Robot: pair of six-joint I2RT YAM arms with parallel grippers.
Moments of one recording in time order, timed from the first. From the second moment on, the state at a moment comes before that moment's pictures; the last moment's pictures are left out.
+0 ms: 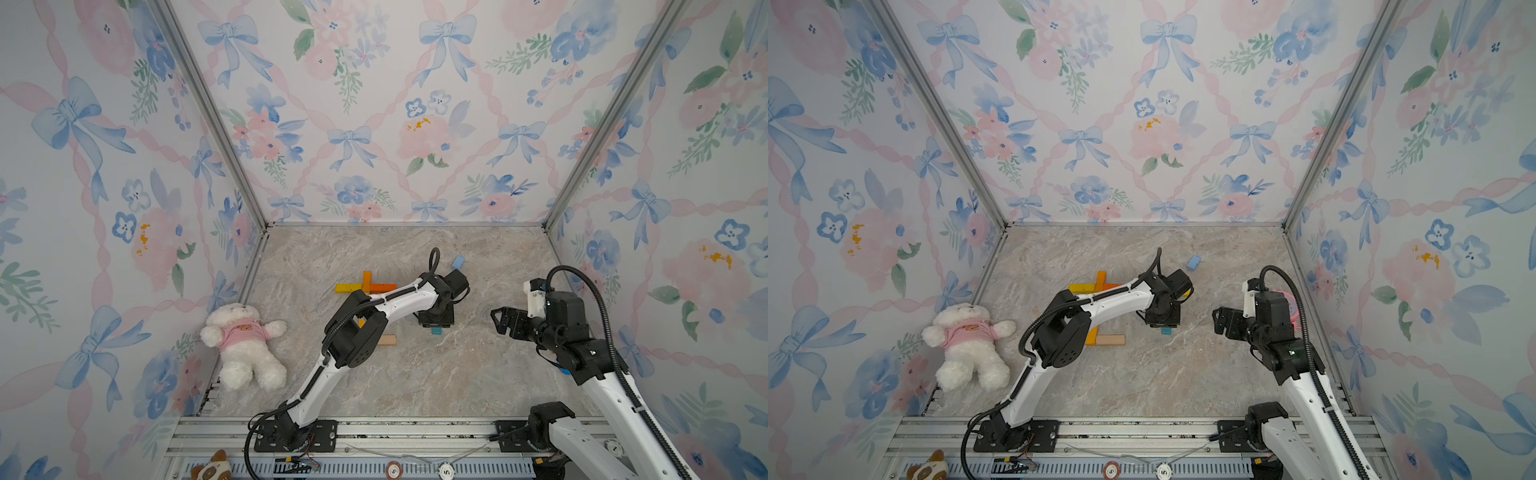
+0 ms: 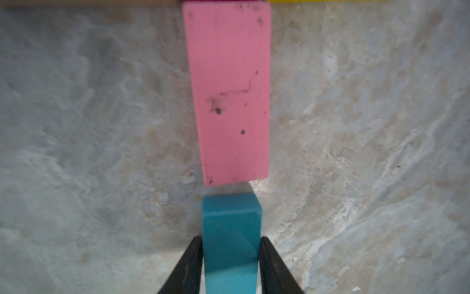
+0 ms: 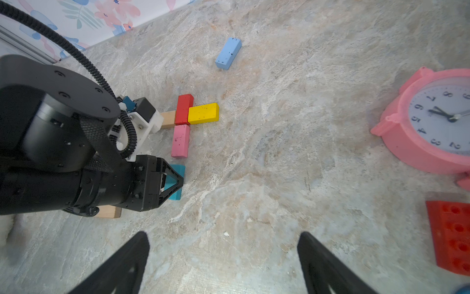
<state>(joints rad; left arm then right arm) -0.91 2.29 1.87 -0.93 0.00 -0.84 0.18 0.75 0.73 -0.71 -0.14 0.34</state>
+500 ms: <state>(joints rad) -0.92 2.07 1.87 -0.94 -0.08 -0.83 0.18 0.66 0.74 -0.72 -0.16 0.37</state>
